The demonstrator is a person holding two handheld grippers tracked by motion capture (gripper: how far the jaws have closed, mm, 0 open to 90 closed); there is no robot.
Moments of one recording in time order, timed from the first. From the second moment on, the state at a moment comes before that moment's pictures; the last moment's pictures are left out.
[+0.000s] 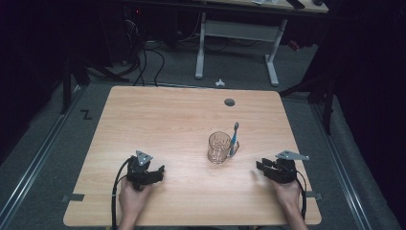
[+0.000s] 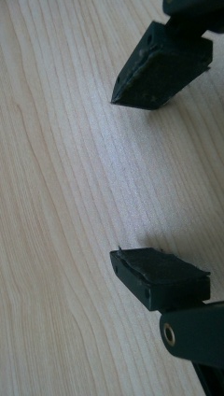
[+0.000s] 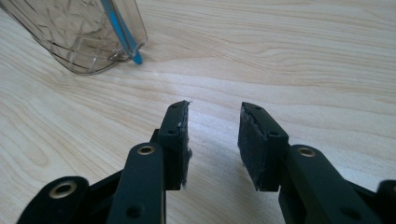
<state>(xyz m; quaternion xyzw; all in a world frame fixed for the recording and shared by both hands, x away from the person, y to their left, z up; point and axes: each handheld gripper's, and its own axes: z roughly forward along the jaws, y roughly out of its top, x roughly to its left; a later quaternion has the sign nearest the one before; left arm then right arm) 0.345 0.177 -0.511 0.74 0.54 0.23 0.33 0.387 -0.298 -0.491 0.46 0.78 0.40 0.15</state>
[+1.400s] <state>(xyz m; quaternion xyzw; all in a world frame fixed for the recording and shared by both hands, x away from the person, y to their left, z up) 0.345 0.177 -0.511 0.74 0.54 0.23 0.33 0.378 -0.285 -0.504 0.44 0.80 0.35 0.21</state>
